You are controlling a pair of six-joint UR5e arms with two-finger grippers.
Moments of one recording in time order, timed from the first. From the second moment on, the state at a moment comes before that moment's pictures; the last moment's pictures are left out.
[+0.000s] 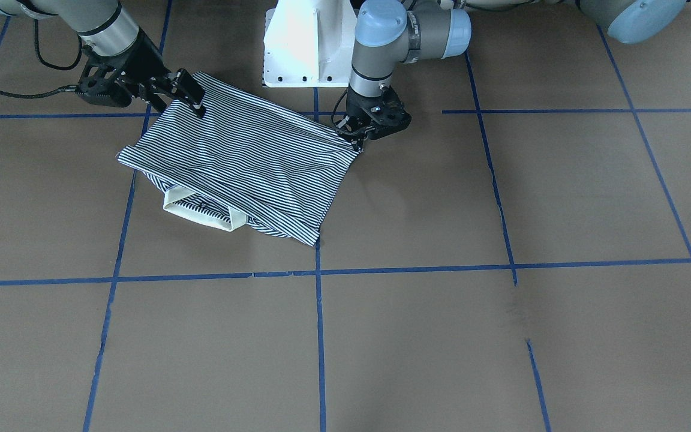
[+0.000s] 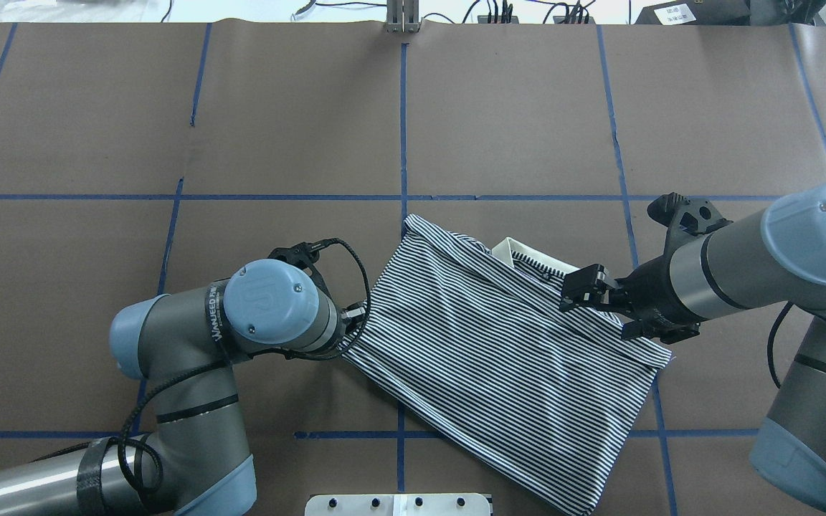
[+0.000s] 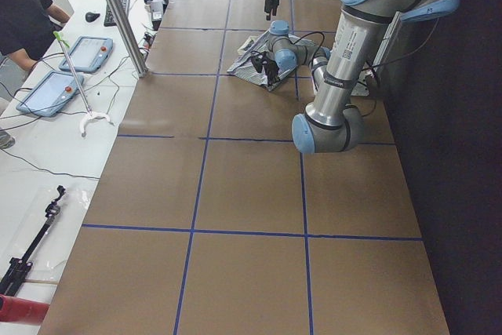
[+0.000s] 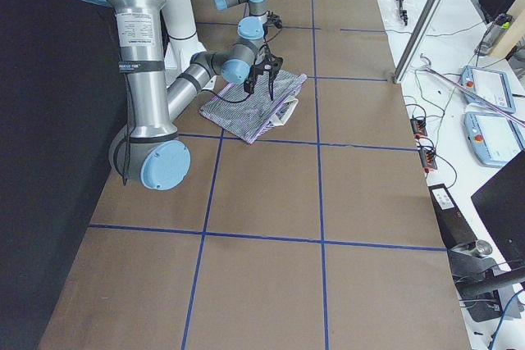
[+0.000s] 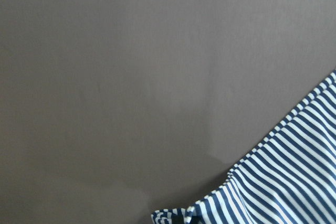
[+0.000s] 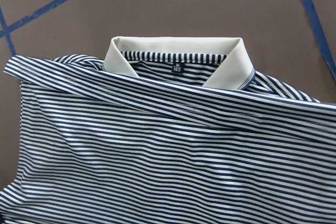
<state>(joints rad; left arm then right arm) -0.38 -2.14 -1.77 -1.66 -1.74 -1.78 0.60 -1.47 2.17 -1.31 2.05 1.60</state>
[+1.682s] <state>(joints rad) -0.65 -2.32 -1.28 -2.09 -1.47 -1.35 0.61 -1.46 2.13 -1.31 2.01 1.60</state>
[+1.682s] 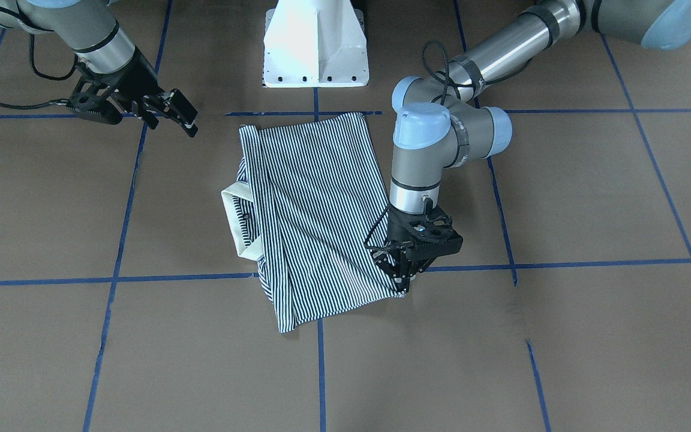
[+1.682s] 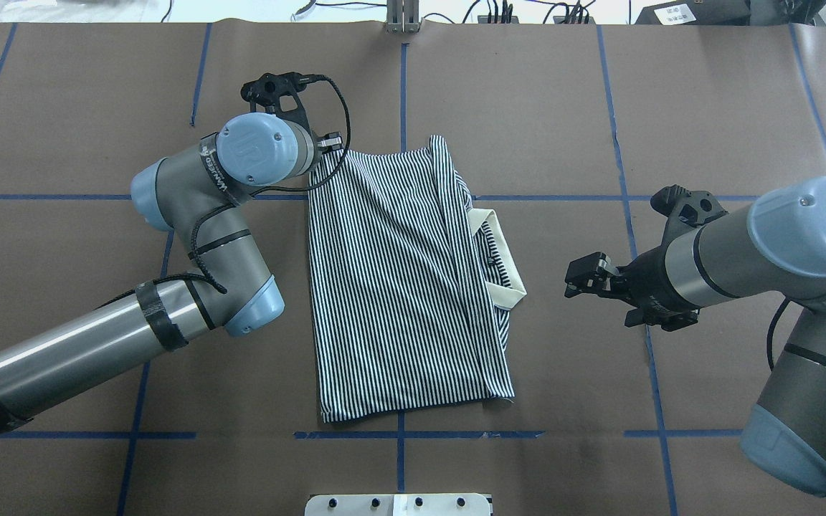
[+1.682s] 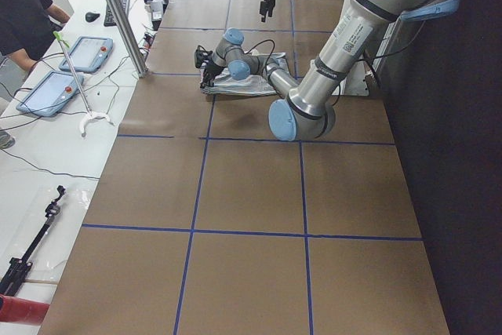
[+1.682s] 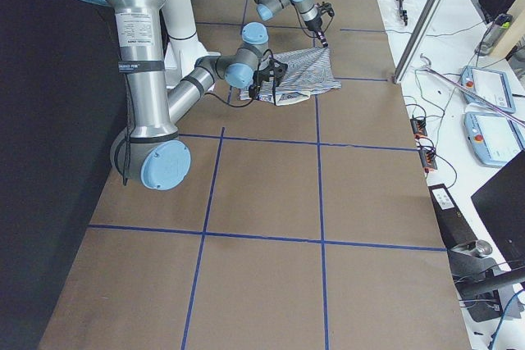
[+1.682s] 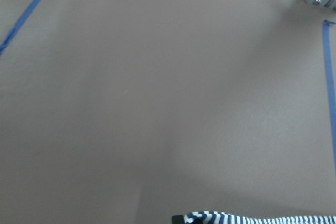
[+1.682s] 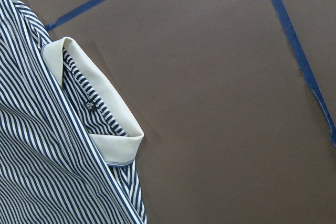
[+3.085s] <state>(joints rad) -0.77 -2.34 -1.24 -2.13 -1.64 -1.18 0.60 -1.34 2.04 -1.36 1.95 1.60</state>
